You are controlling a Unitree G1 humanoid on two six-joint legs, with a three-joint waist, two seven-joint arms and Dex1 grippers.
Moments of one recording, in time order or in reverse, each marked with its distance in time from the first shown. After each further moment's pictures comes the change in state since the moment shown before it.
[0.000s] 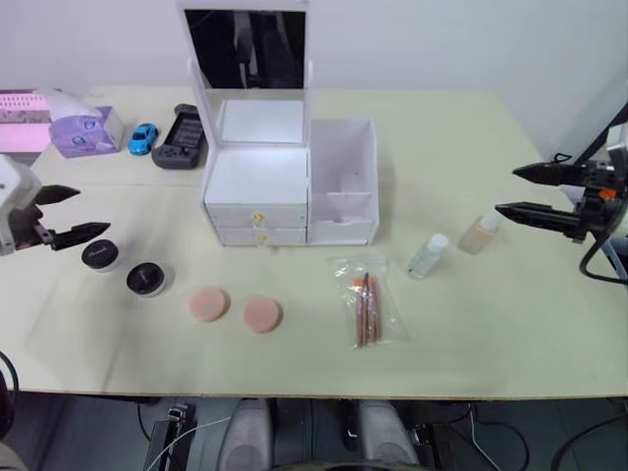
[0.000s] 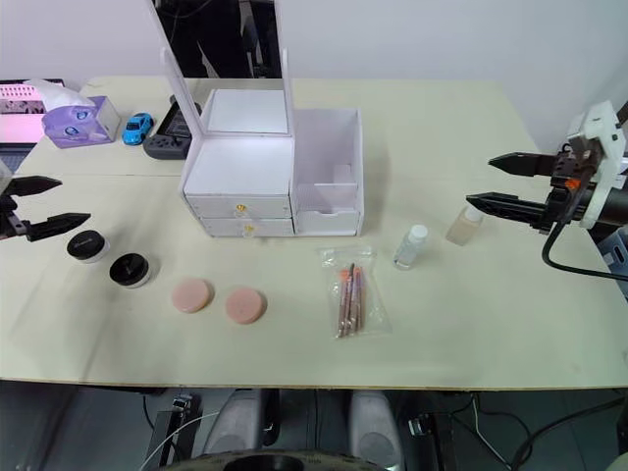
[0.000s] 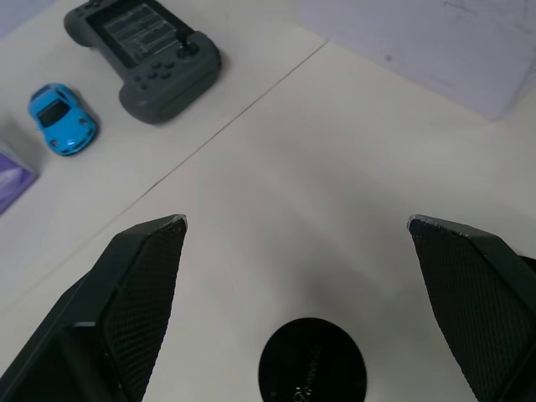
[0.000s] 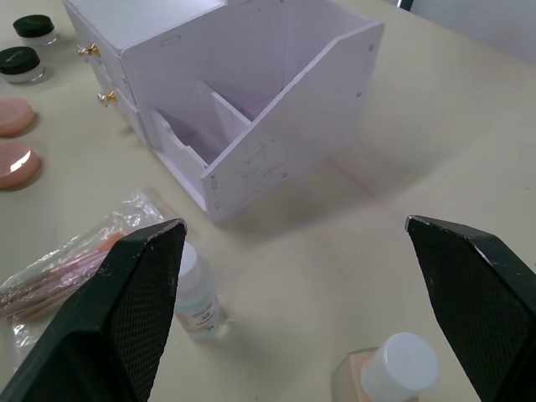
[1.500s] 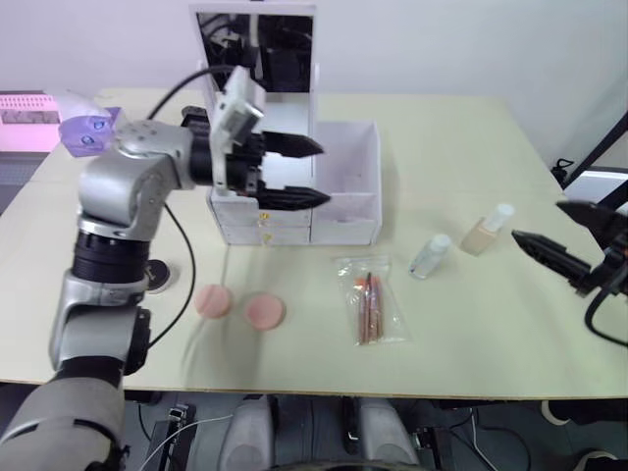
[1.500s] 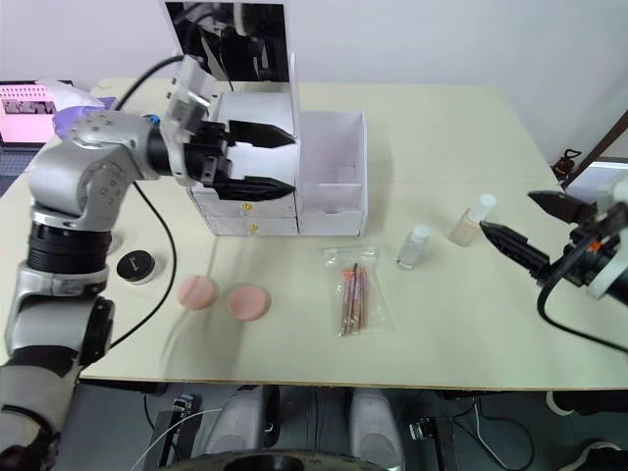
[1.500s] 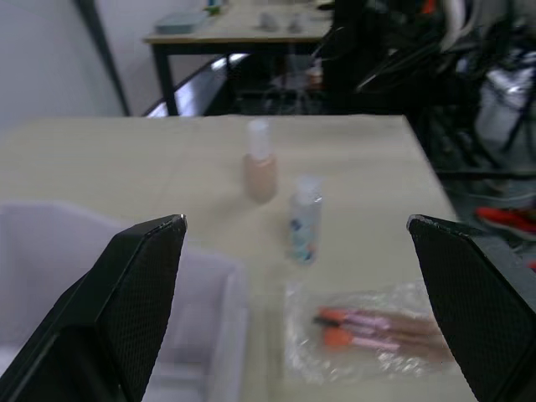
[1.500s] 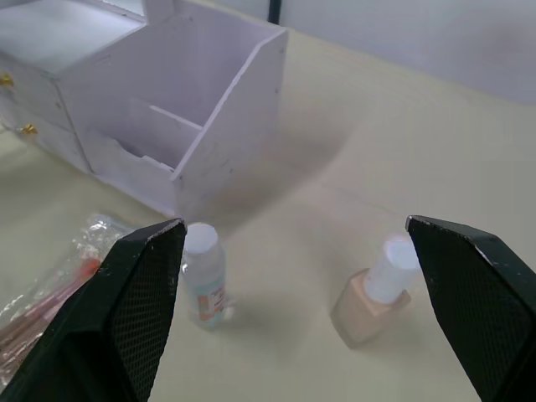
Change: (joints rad) left arm -0.342 -0.570 -0.295 -0.830 -0.316 0.749 0.032; right arm 0.594 0.320 -0.590 -0.860 0.166 0.392 -0.566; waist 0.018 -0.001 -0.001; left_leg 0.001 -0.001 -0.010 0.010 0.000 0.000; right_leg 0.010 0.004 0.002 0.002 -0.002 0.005
